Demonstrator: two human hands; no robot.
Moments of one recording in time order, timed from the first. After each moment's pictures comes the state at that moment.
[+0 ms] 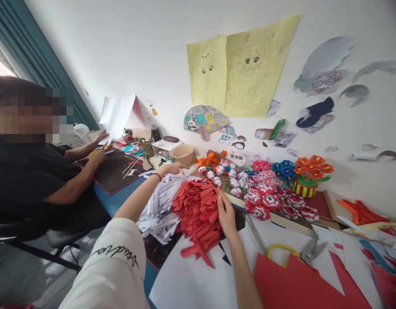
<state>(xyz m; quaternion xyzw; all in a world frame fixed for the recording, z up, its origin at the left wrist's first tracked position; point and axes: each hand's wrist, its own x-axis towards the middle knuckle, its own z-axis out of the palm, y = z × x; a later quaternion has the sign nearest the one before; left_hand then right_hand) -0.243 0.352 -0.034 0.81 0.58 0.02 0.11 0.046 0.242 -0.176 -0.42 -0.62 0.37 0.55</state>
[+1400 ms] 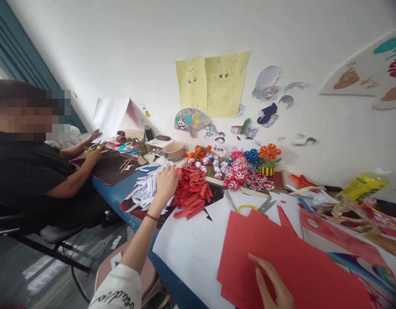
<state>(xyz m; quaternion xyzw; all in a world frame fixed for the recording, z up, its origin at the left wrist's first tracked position) -0.123 0.140 -0.044 0.66 0.68 0.25 -0.20 0.245 -0.049 -0.200 -0.58 -0.63 0.20 0.48</state>
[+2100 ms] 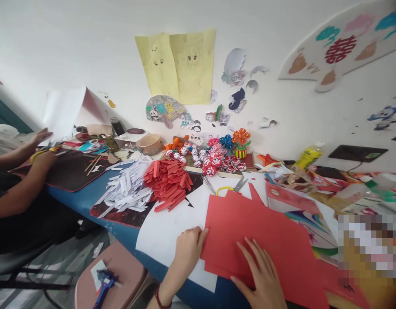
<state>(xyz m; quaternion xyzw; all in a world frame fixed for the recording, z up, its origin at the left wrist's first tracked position) 0.038 -0.018 -0.142 0.71 0.67 0.09 0.19 0.272 -0.096 -0.204 -0.57 -0.76 -0.07 0.29</state>
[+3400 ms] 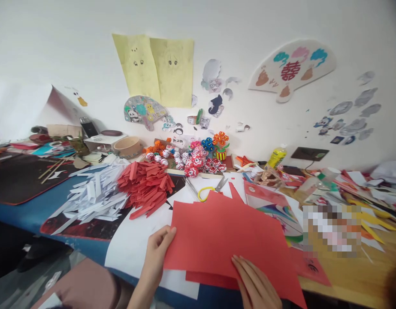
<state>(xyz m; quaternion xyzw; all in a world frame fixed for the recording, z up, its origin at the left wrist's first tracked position) 0.022 -0.027 -0.140 0.44 0.52 0.49 0.54 0.296 -0.123 -0.209 -0.52 -0.76 -0.21 0.33</state>
